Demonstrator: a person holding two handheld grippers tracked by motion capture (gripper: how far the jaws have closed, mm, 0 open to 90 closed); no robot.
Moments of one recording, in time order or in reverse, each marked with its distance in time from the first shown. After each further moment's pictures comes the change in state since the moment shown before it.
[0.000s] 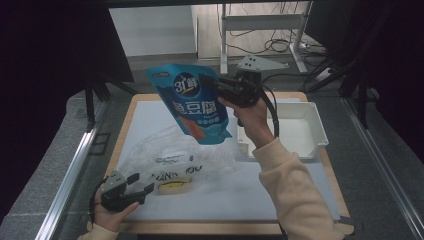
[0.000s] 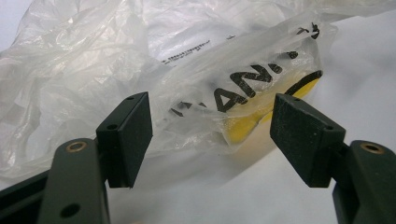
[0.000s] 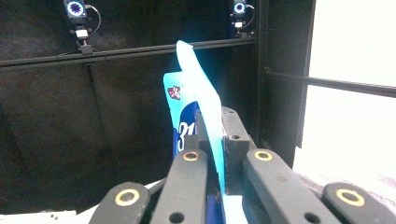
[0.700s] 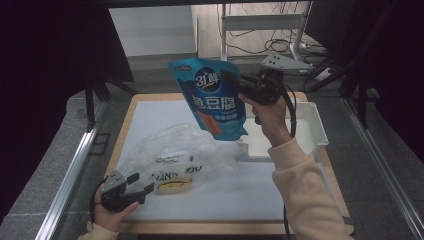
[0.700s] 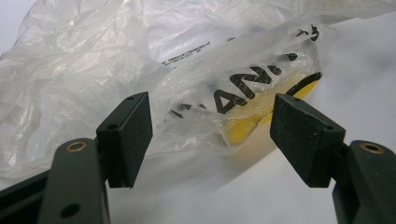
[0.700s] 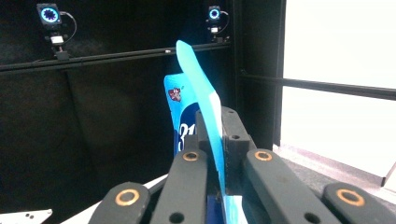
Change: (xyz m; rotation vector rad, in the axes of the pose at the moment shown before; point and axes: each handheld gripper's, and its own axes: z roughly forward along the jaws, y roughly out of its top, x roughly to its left) left arm -0.001 0.001 -0.001 -0.004 0.003 0.000; right arm -0.023 0.001 -0.036 -0.018 -0.083 0.020
